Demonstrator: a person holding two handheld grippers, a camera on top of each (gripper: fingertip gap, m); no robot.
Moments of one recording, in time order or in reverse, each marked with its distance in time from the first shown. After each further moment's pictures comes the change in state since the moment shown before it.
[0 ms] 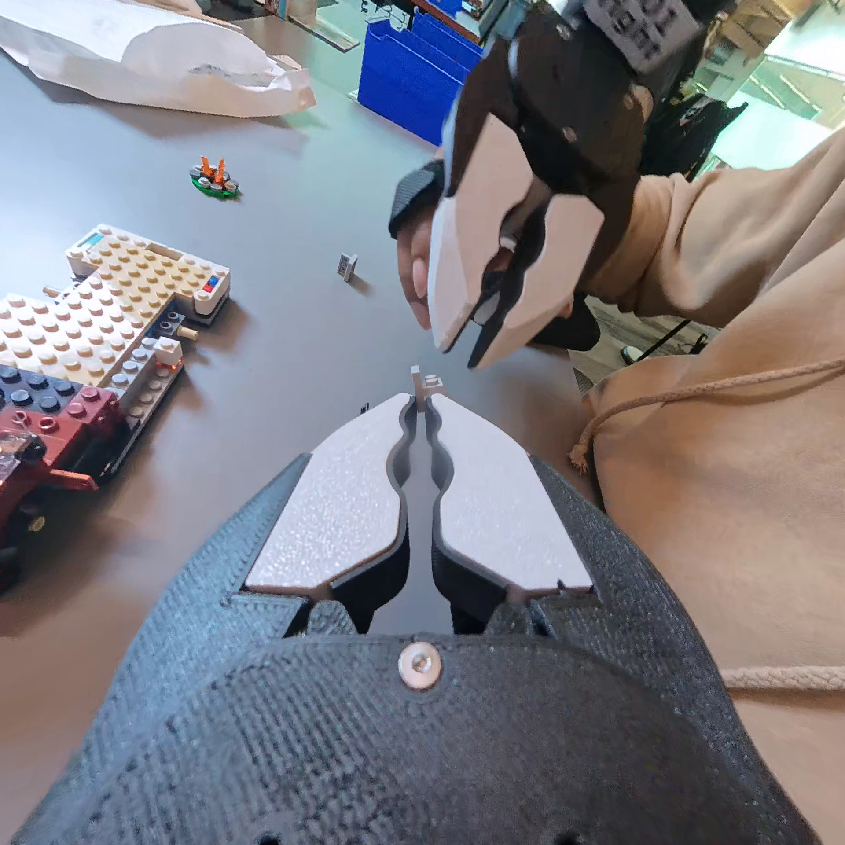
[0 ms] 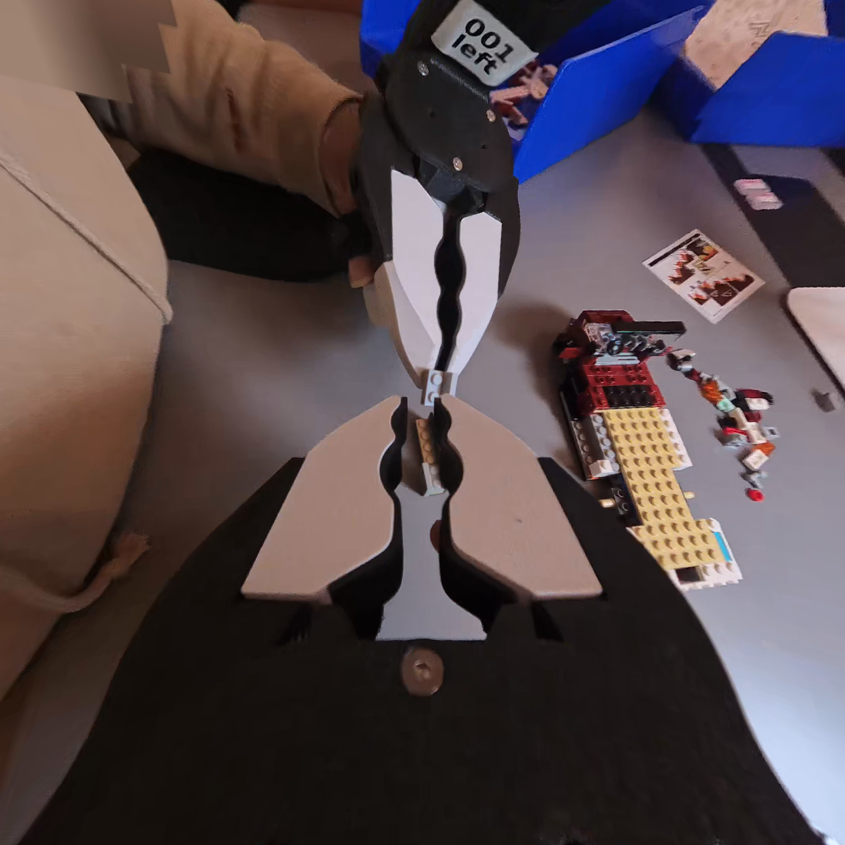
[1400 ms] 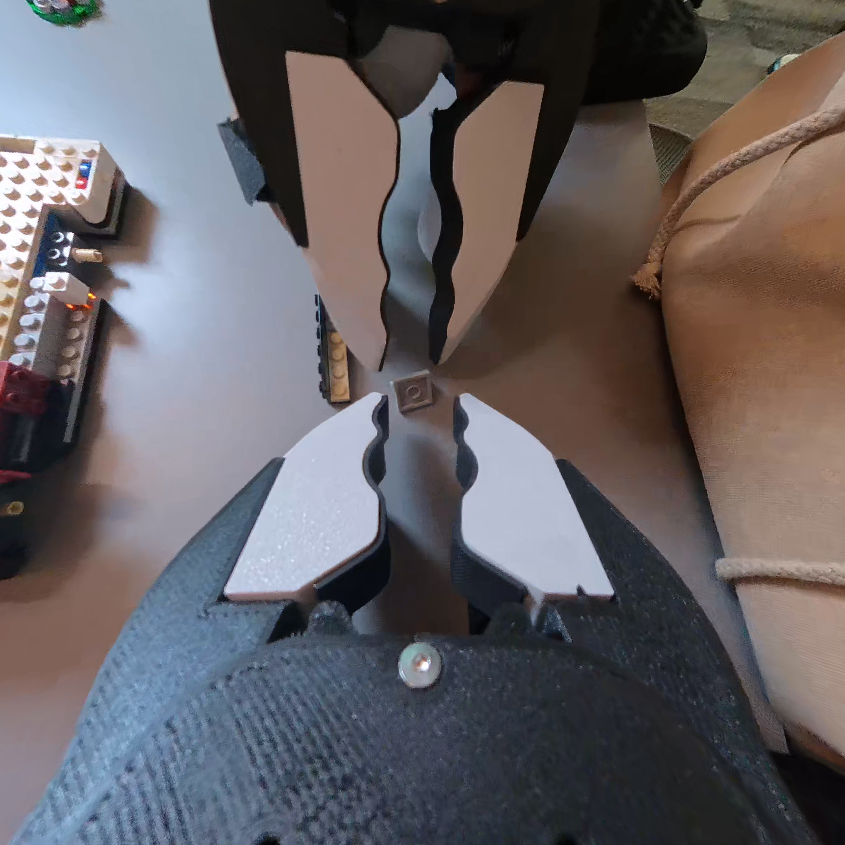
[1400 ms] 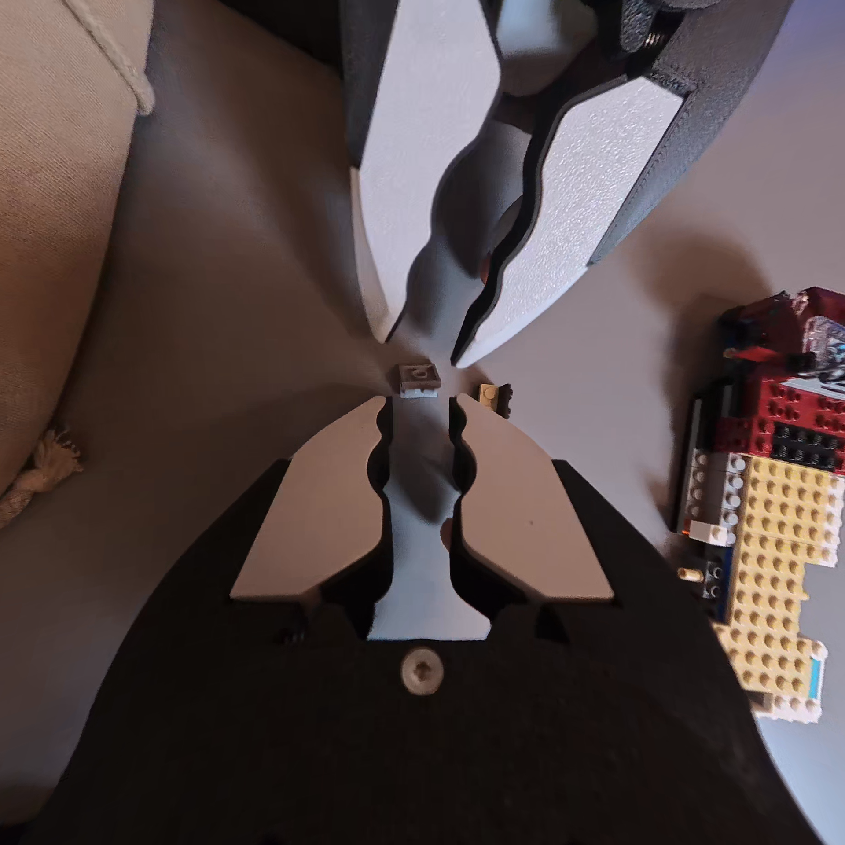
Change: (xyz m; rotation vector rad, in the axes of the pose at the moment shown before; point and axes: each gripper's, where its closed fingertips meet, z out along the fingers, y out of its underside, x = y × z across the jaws) left arm 0.005 0.063 0.003 -0.402 -0.085 0.293; right arm -0.027 0.055 0.045 -0.341 -0.247 -0.214
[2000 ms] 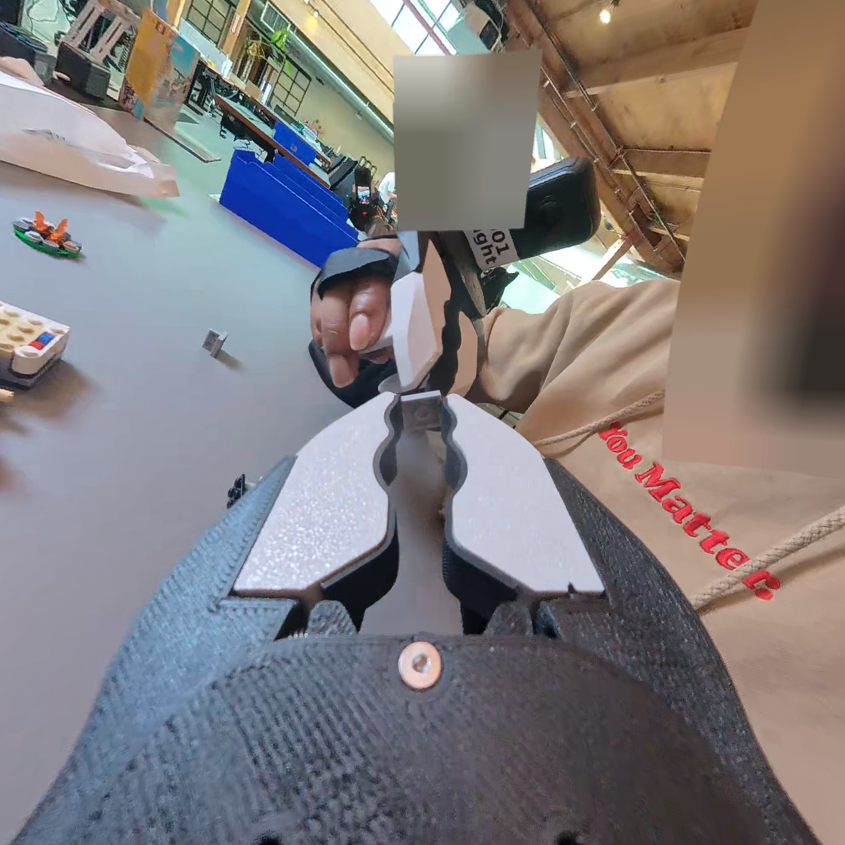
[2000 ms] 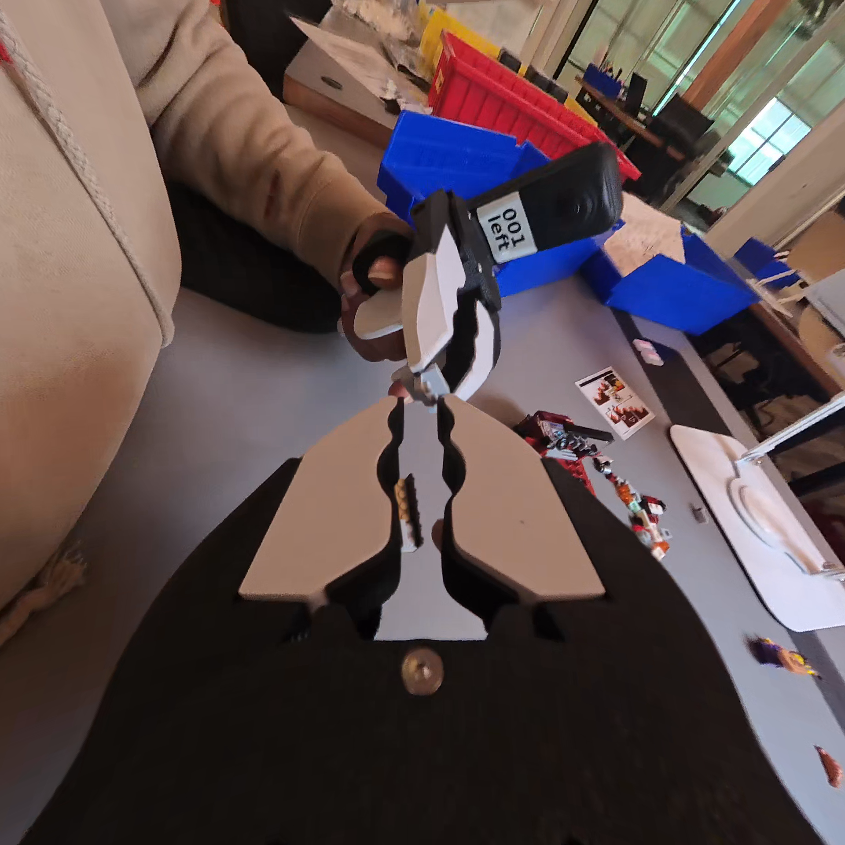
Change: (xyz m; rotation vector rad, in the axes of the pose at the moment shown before) left arm 0.005 -0.088 -0.056 0.688 0.439 -0.424; right arm 0.013 -0.059 -0.084 0.509 0.392 -0.048
